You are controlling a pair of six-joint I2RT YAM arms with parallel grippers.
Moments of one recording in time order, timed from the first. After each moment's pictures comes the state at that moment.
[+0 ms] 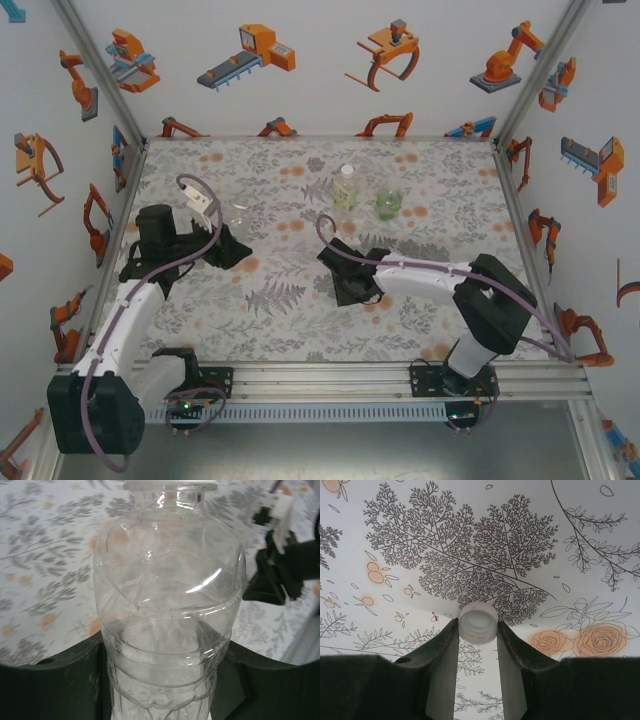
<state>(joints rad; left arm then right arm) -0.10 1.00 0.66 -0.23 0.79 0.09 0.93 1.62 0.92 -0.52 0.16 0.67</state>
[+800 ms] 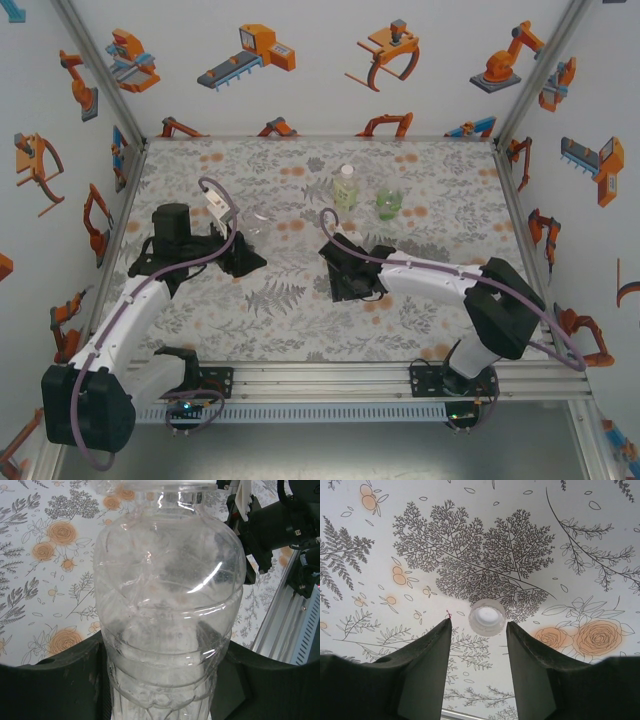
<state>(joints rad) -0.20 1.02 0.69 -0.28 0.84 0.14 0.93 1.58 0.95 -0.54 0.16 0.68</state>
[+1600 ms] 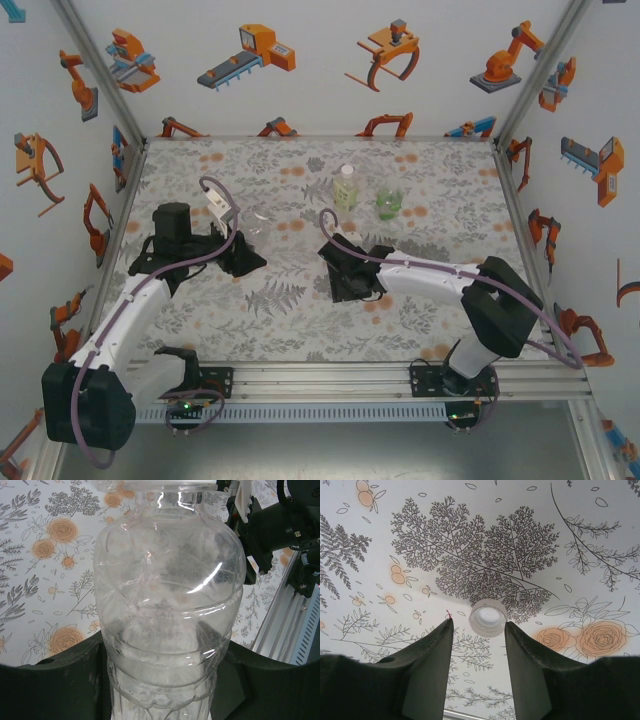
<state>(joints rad) -0.20 1.03 0.69 -0.29 0.83 0.14 0.93 1.59 0.95 -0.54 0.15 0.69</state>
